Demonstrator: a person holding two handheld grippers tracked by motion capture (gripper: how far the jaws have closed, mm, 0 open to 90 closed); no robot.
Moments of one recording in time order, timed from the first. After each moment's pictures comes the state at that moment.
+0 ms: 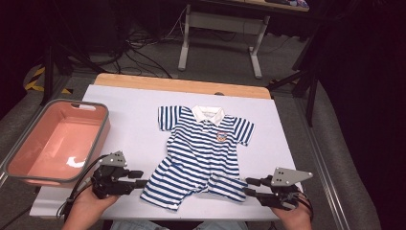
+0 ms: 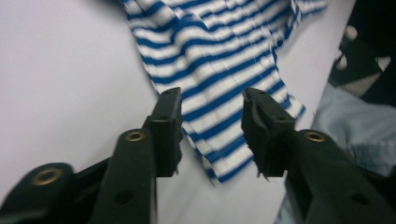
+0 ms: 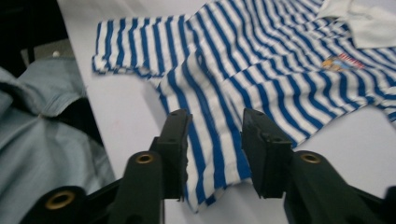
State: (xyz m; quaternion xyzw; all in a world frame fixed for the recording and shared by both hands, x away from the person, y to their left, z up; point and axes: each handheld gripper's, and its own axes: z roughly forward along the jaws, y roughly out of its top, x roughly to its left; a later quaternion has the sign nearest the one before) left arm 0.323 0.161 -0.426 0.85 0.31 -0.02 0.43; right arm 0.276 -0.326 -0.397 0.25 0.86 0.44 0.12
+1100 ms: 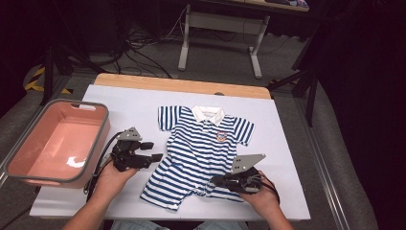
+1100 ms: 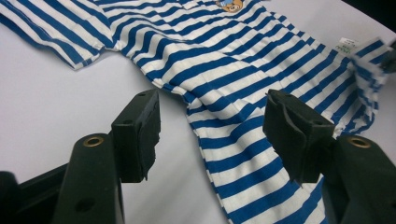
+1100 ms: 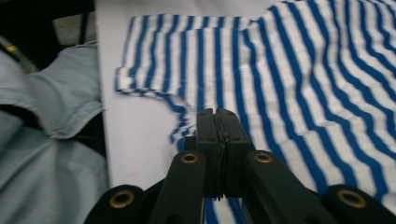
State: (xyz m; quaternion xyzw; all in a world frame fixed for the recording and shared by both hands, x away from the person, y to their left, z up) left arm 0.384 0.129 -0.427 0.82 0.33 0.03 0.46; right arm 0.317 -0.239 -0.406 0.17 0.90 0.40 0.04
